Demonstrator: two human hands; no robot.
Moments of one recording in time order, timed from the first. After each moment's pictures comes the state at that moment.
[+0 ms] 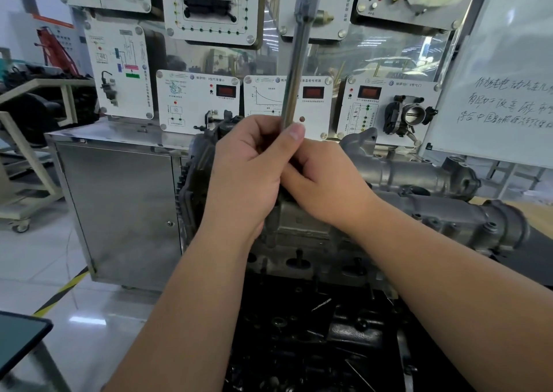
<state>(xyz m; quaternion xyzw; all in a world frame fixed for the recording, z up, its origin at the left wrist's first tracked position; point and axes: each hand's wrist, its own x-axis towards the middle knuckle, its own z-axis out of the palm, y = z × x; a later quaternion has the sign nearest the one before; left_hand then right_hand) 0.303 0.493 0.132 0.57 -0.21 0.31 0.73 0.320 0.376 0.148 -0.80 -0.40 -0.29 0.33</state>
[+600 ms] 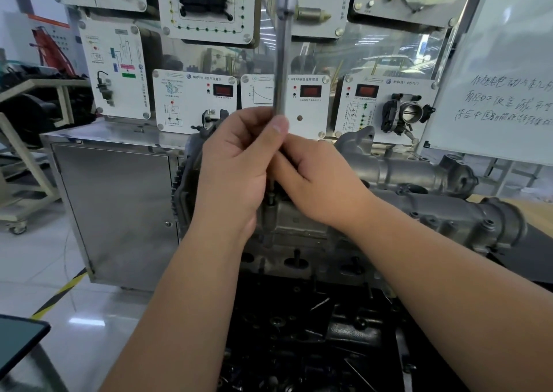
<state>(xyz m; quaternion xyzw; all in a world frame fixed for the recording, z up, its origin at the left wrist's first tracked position) 0.301 0.494 0.134 0.51 -0.21 0.31 0.77 0.319 0.376 0.149 -0.83 -0.38 -0.26 0.32</state>
